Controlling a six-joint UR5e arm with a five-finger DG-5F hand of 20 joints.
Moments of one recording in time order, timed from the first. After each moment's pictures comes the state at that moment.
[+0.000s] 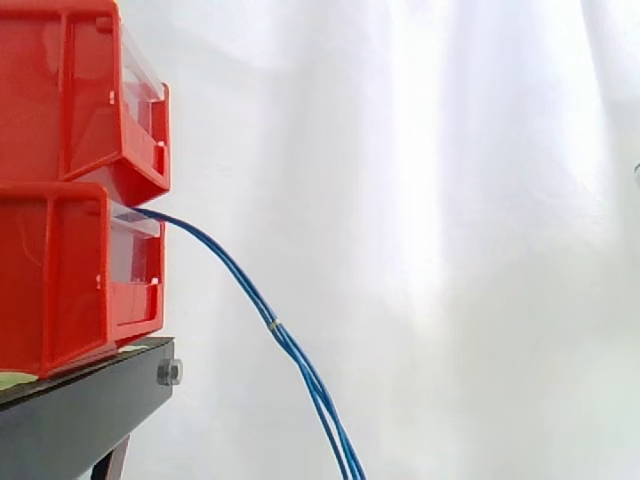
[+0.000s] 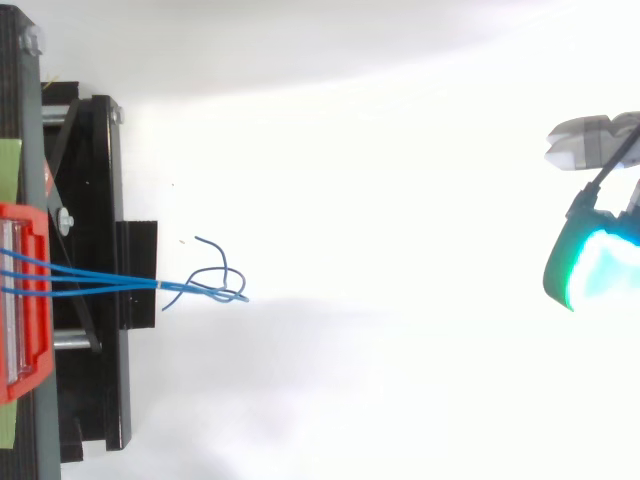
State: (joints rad) arm 0.03 -1.72 -1.60 -3.15 -1.61 -0.18
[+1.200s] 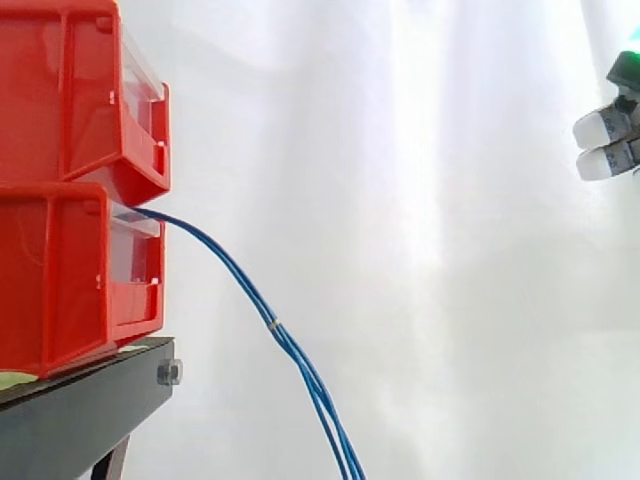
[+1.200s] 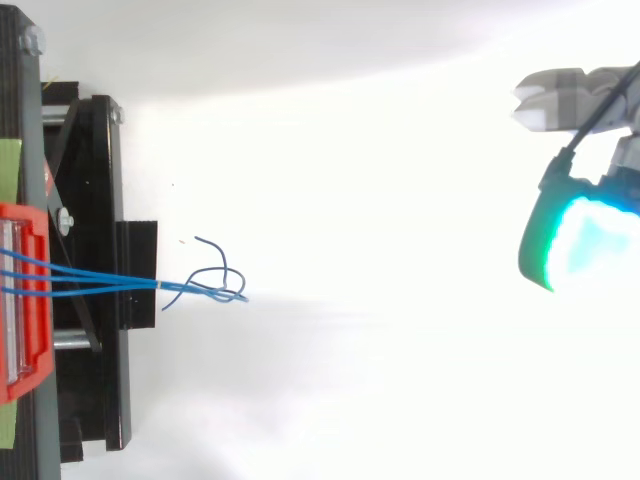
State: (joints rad) arm 0.05 -1.74 -1.60 -3.02 -1.53 -0.20
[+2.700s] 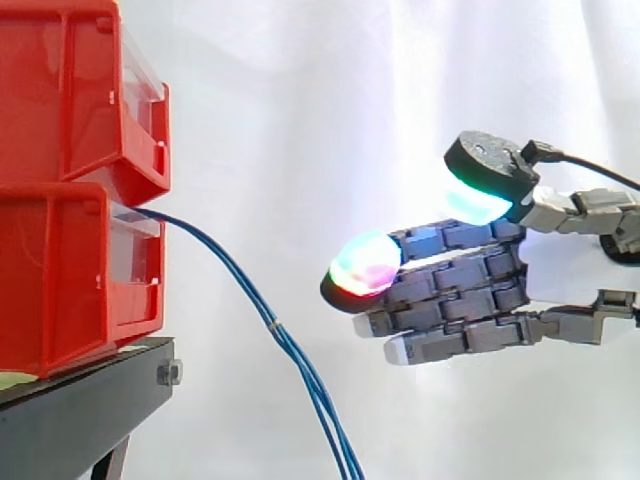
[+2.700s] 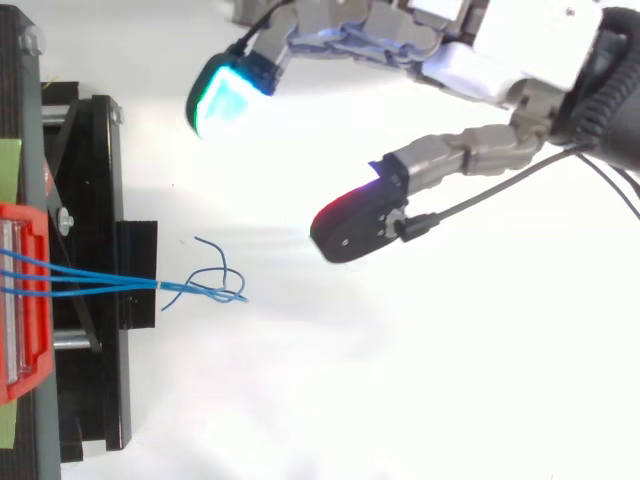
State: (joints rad) arm 0.08 -2.16 -1.46 -2.54 -1.22 -0.27
